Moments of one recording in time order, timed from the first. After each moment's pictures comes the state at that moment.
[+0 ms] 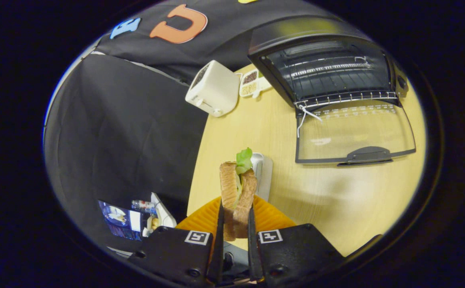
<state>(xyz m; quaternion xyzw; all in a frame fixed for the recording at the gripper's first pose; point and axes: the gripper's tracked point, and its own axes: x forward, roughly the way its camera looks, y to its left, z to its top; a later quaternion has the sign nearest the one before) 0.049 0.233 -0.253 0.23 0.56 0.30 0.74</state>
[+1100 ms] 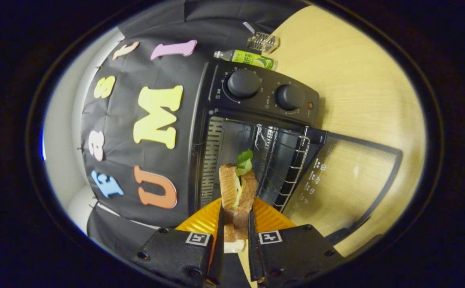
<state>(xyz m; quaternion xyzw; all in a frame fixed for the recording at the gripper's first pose) 0.267 0.086 -0.283 0.63 0.18 0.01 0.75</state>
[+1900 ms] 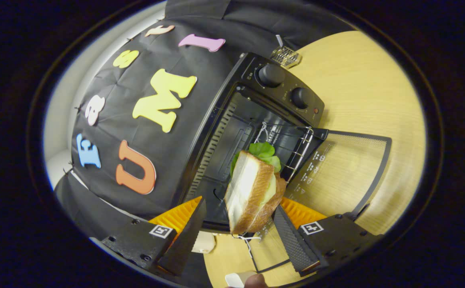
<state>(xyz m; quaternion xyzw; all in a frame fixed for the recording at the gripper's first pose) 0.229 0.114 -0.296 0.47 0.21 -0.01 0.86</state>
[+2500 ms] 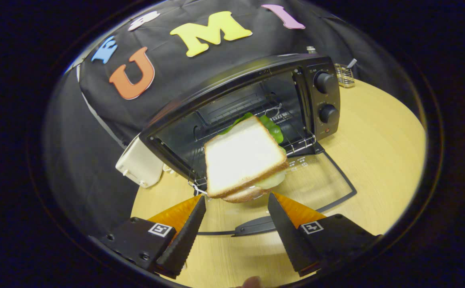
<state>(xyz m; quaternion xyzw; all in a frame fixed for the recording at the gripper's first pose) 0.161 0.103 -0.327 0.16 0.39 0.07 0.90</state>
